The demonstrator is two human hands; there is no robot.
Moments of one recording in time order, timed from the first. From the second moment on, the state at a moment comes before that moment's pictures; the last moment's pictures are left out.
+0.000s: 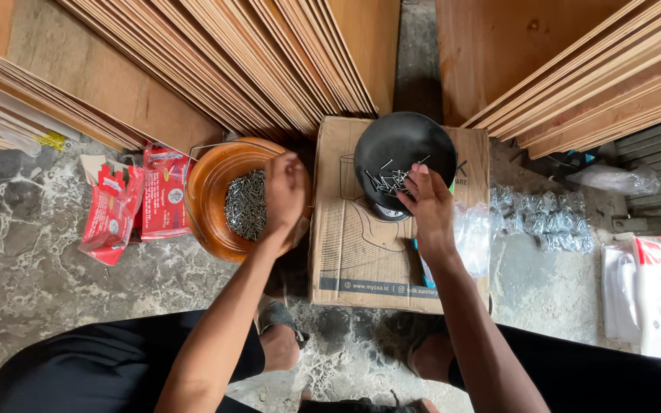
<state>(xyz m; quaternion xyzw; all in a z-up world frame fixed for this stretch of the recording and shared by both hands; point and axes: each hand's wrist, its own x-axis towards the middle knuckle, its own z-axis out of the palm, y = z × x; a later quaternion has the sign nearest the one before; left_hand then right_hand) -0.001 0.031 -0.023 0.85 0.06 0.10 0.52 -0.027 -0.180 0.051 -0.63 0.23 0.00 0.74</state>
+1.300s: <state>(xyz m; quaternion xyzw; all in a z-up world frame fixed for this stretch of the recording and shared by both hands) -0.042 0.128 -0.171 0.96 -0.15 -0.10 0.24 -0.069 -0.114 0.012 -0.82 0.00 0.19 0.53</state>
